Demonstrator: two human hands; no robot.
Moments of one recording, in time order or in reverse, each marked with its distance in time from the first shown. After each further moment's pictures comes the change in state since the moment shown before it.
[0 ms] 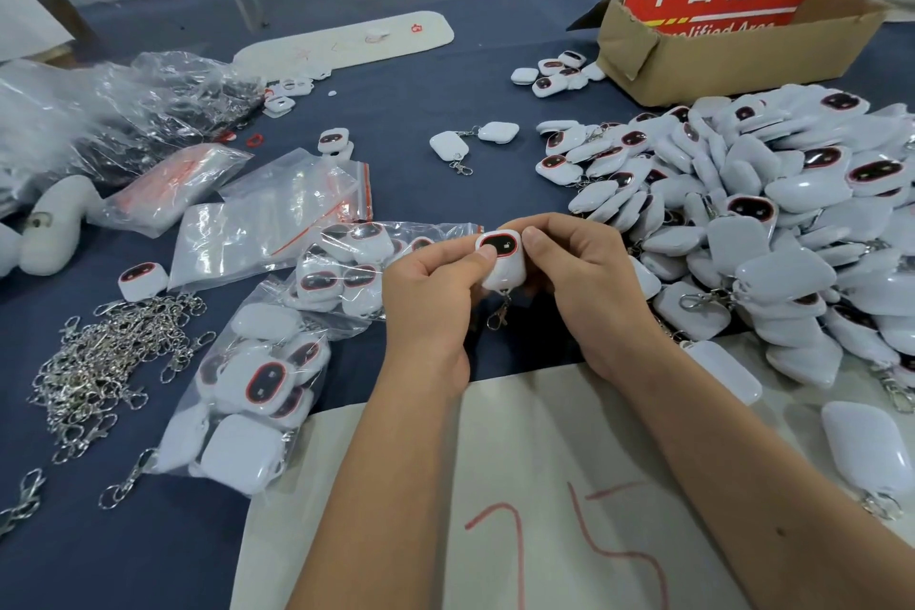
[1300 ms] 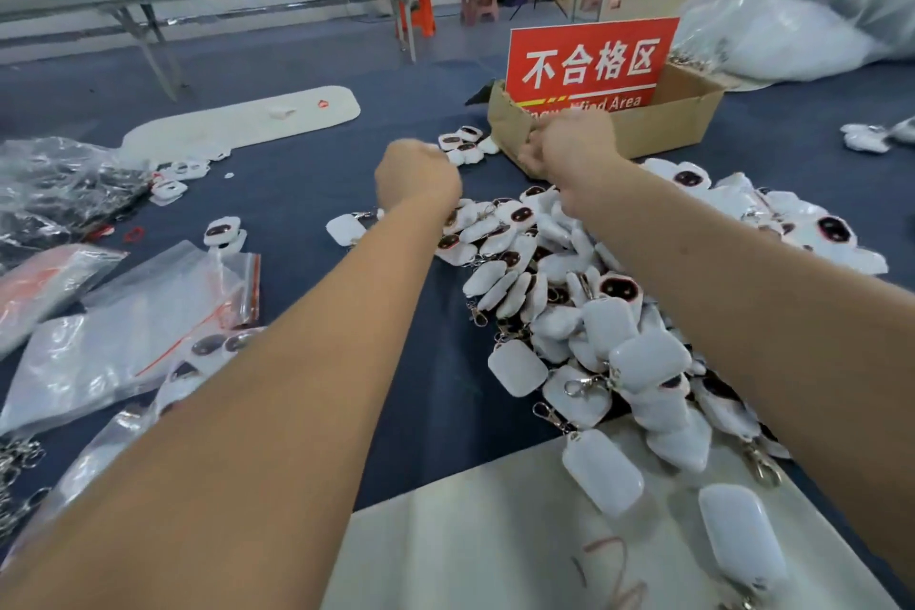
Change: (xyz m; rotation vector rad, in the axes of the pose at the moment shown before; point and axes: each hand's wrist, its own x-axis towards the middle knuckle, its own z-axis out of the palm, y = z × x) left_hand 0.145 0.057 0.159 0.708 0.103 0.261; right_hand 0.192 -0.075 -0.114 -0.436 0.338 0.190
